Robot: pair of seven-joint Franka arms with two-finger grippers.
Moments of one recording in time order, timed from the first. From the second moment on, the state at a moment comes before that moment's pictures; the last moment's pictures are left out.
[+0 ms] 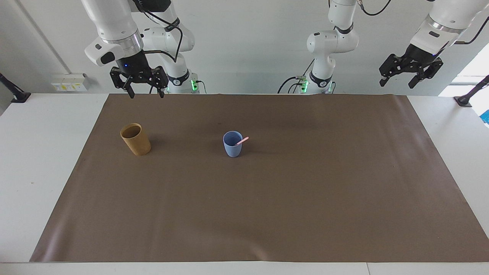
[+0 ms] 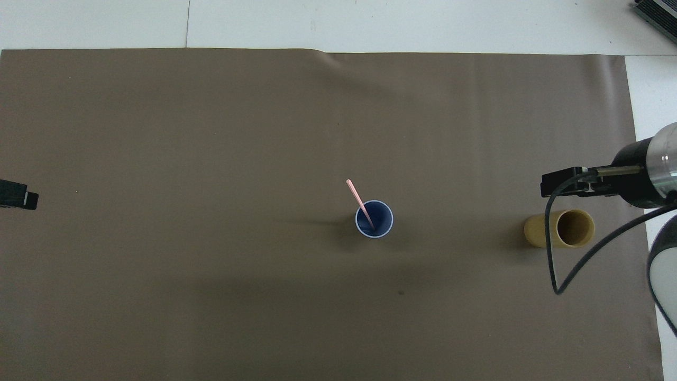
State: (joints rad) left arm 0.05 -0.08 -0.04 -1.53 -0.04 1.42 0.11; right arm -0.08 -0.08 0.18 -1.63 0.02 1.58 0.10
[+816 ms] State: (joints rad) left arm 0.05 -0.08 -0.04 -1.53 -0.04 1.42 0.11; right arm -0.08 -0.07 0.17 -1.62 0.02 1.55 0.11
